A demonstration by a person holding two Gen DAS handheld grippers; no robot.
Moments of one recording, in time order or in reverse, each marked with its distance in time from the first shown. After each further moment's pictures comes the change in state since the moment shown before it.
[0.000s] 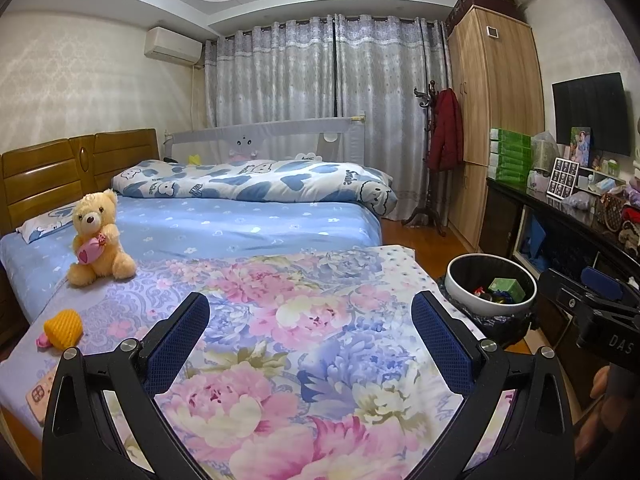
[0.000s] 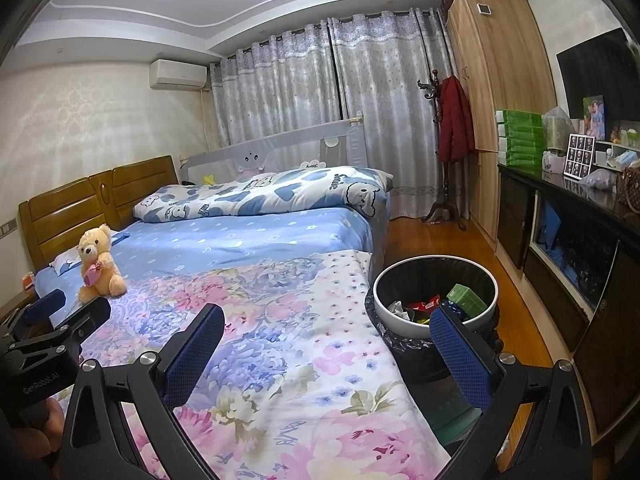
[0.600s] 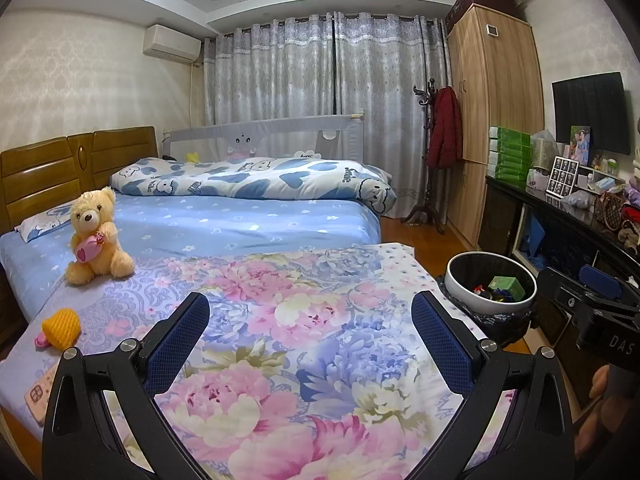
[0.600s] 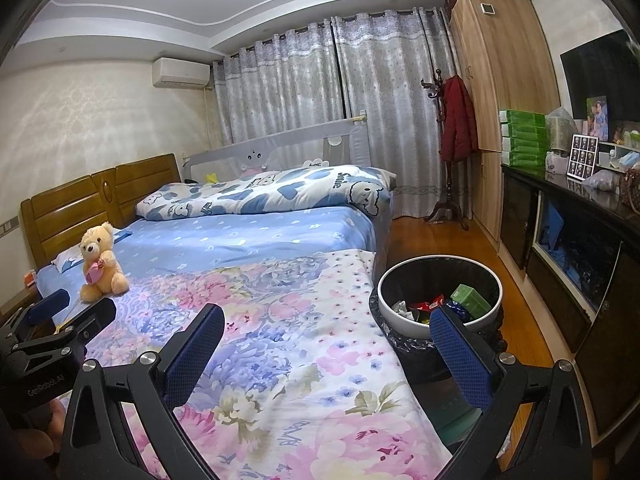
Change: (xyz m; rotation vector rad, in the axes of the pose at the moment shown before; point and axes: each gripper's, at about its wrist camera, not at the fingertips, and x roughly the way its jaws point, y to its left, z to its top) left arm 0.002 0.000 -0.002 0.001 0.008 -0.005; right arm 0.003 0.004 0.000 -0.002 0.006 0.006
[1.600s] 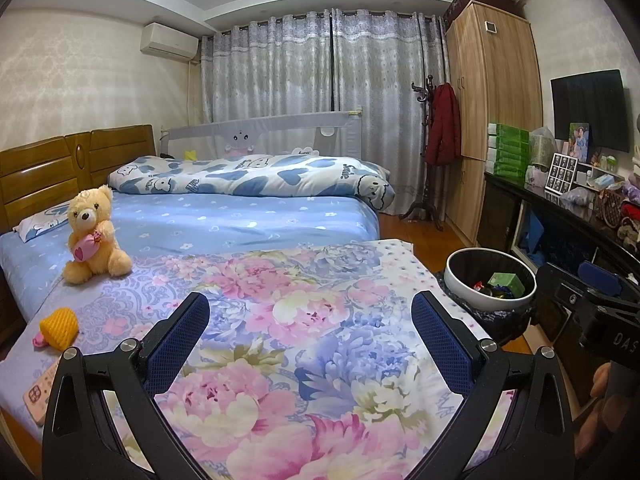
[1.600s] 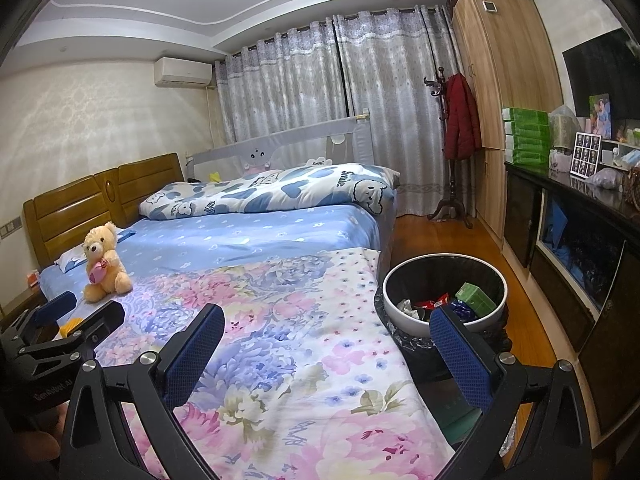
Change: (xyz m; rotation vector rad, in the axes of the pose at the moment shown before) left arm 0.004 -0.001 -0.003 0.002 0.009 -0.004; right arm 0.001 0.003 0.001 0.000 0.002 0.007
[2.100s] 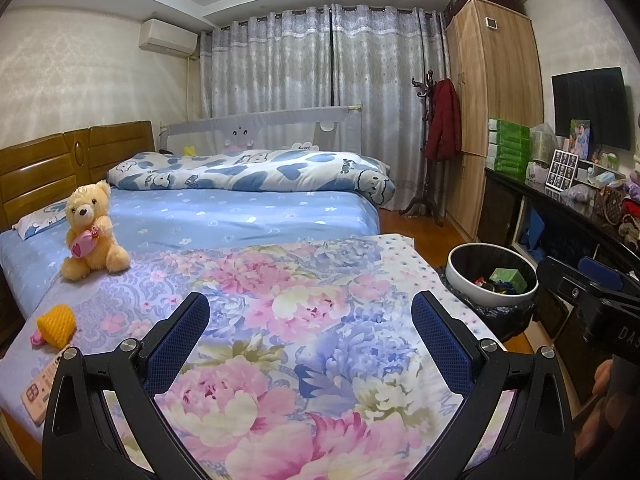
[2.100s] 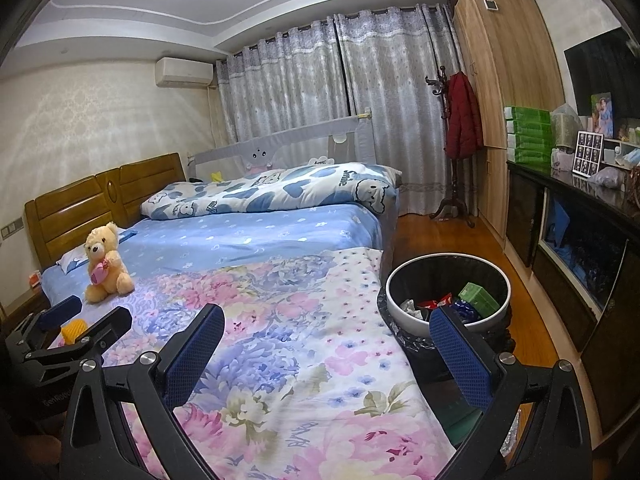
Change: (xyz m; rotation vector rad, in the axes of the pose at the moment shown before) left arm 0.009 0.002 -0.007 0.002 0.022 -0.001; right arm 0.002 0.003 0.000 0.001 0.010 0.003
